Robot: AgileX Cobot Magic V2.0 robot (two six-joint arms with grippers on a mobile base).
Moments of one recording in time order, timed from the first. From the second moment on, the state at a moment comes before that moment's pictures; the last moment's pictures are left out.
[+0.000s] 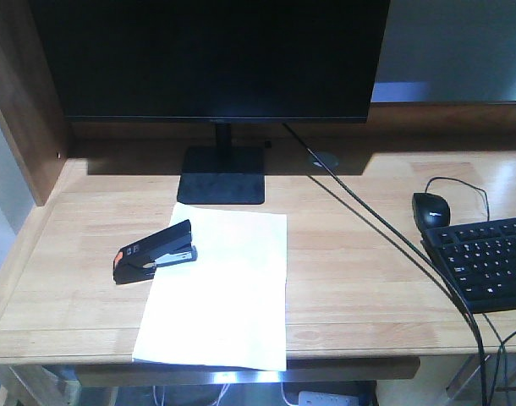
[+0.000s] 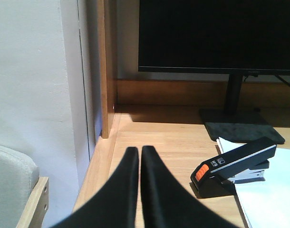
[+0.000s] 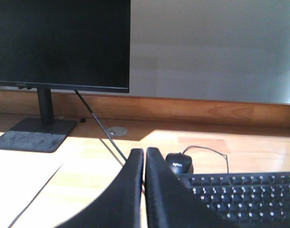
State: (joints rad) left arm 0.07 -0.01 0.03 -0.08 0.14 0.04; right arm 0.10 0.05 -0.06 -0.08 0.12 0.07
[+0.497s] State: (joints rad) left arm 0.07 -0.01 0.03 -0.08 0.13 0.04; right arm 0.10 -0.01 0.03 -0.08 0.07 0.07
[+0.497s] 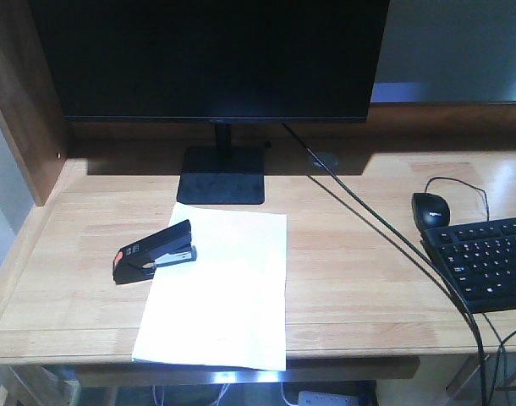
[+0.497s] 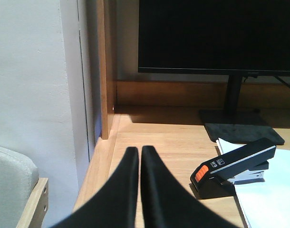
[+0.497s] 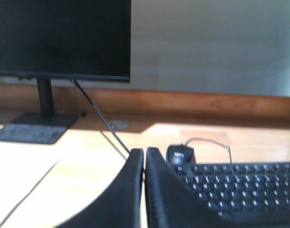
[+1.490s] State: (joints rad) left arm 0.07 -0.01 0.03 -0.08 0.13 0.04; right arm 0.10 -0.01 0.03 -0.08 0.06 0.07
